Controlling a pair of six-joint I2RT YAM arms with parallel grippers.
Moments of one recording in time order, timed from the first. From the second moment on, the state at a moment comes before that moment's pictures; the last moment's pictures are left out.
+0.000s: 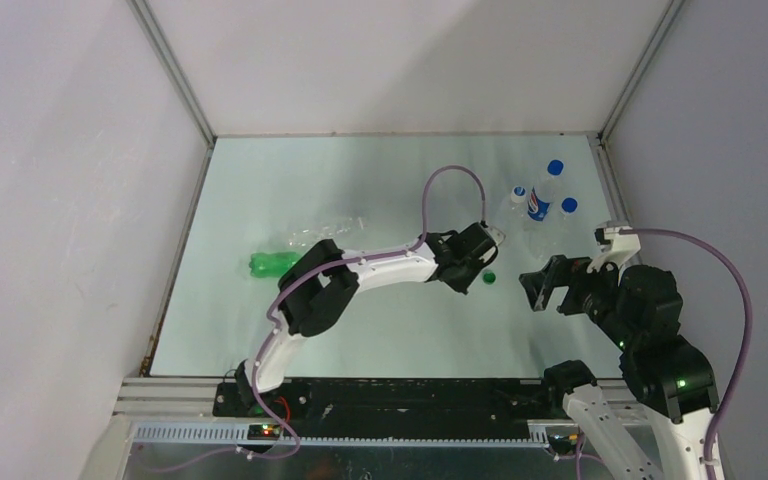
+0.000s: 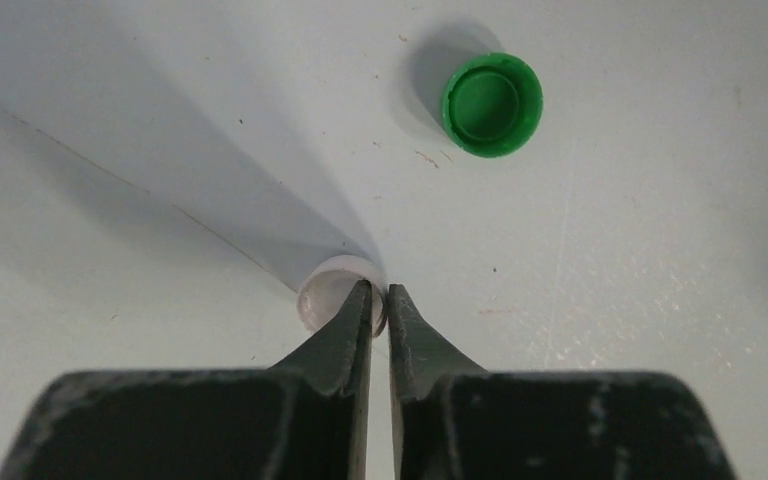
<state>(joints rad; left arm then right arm) -1.05 2.19 1.66 -0.47 -0.10 -0.24 0.26 0.46 1.01 -0.94 -0.09 0.29</state>
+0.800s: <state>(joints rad) -0.89 1.39 0.99 0.05 0.13 -0.28 0.26 0.63 0.87 -0.64 -0.36 0.59</state>
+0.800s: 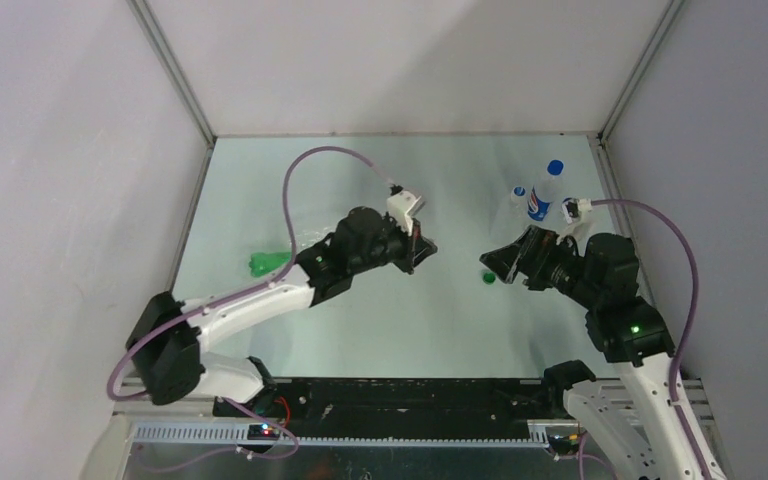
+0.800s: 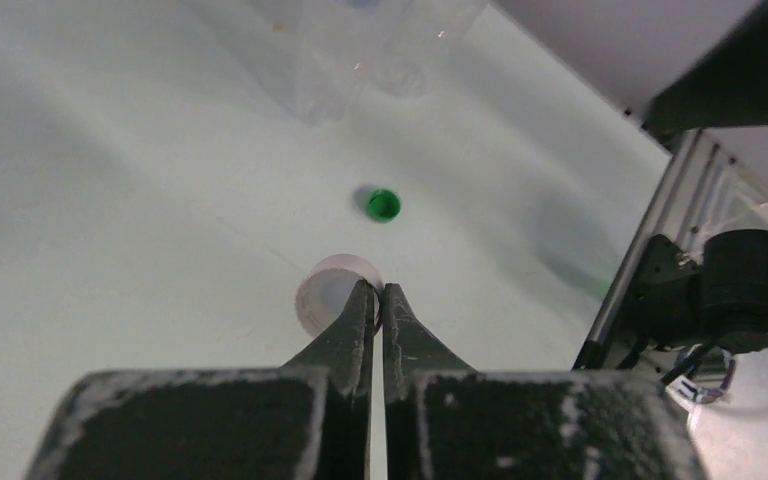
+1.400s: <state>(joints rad) -0.89 1.15 0.55 0.91 0.21 -0.43 0.45 0.75 0.66 0.05 -0.47 1.16</state>
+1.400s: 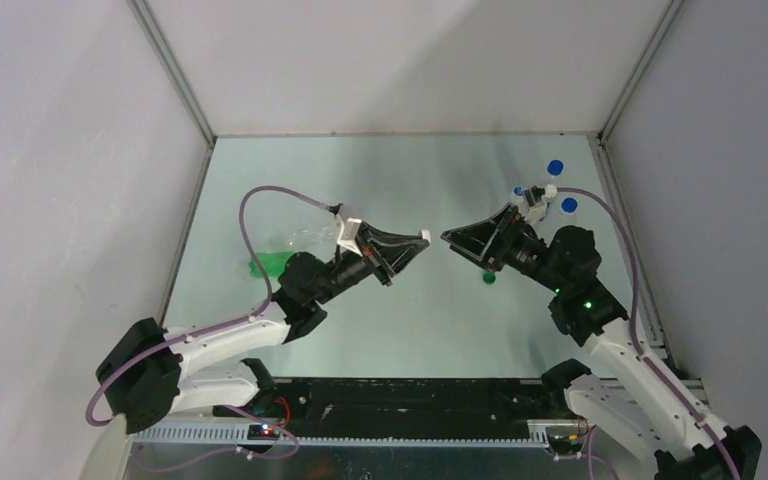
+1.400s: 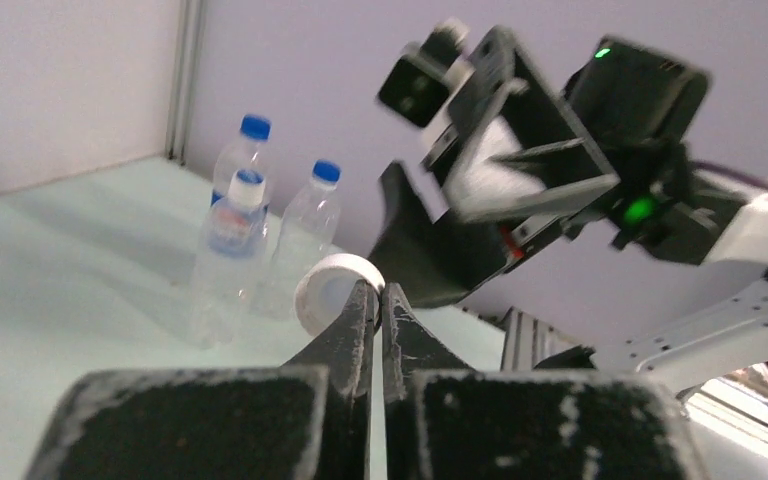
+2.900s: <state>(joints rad) -0.89 1.19 0.55 1.17 0.27 -0.53 0.54 0.90 0.65 0.42 -0.55 1.30</state>
